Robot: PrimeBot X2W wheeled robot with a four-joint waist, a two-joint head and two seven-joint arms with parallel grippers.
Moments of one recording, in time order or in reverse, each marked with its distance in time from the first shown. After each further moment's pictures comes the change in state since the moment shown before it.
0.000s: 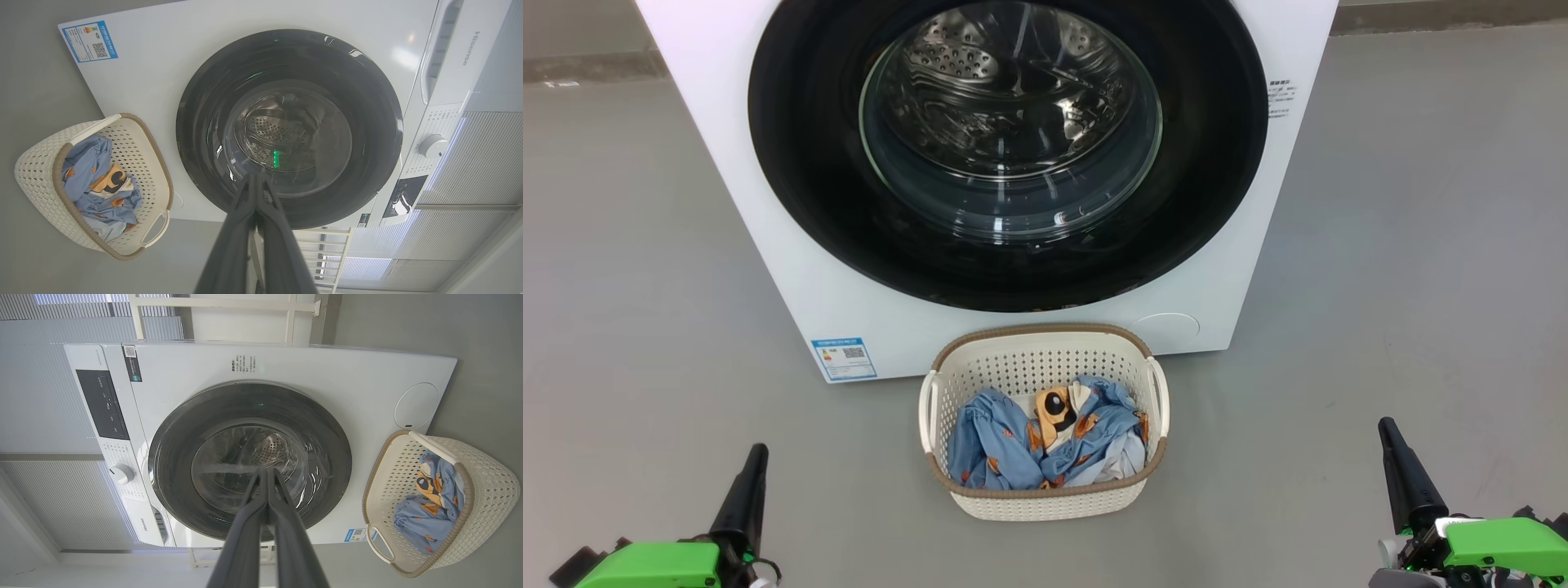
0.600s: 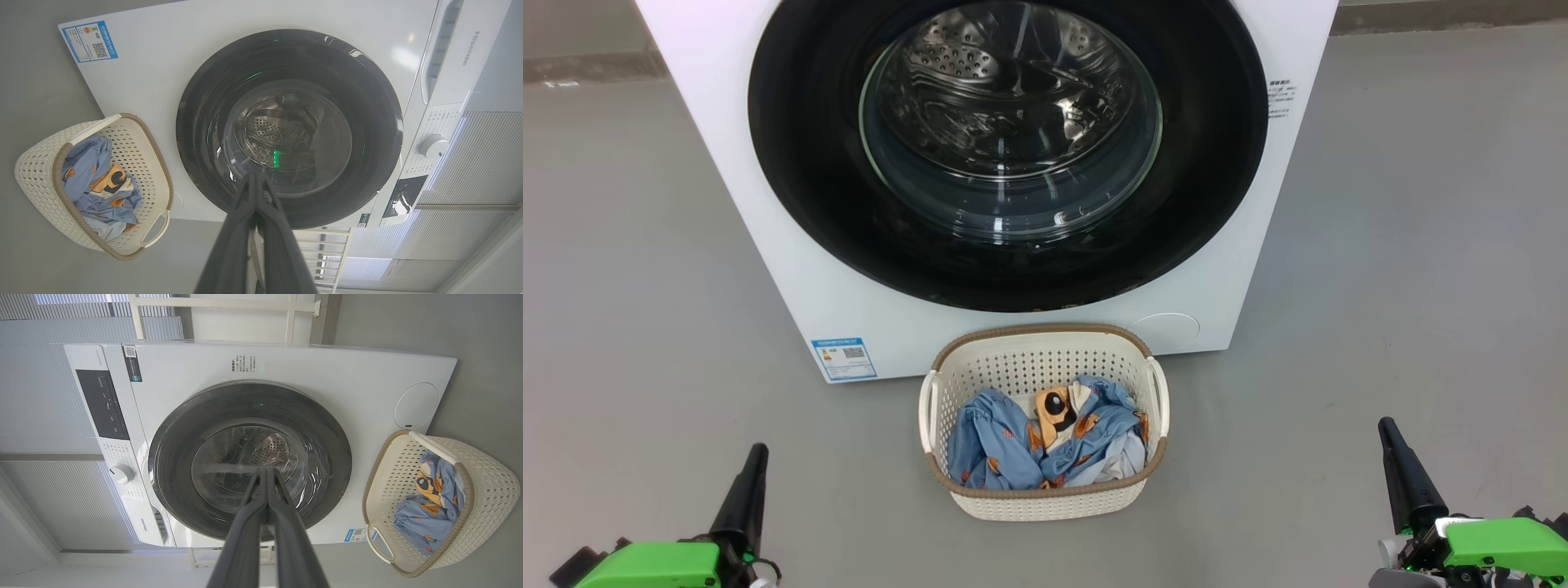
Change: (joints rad) left arm 0.000 0.000 0.000 0.000 0.000 0.000 0.000; right arm 0.000 0.000 0.000 0.000 0.000 0.000 0.000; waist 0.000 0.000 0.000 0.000
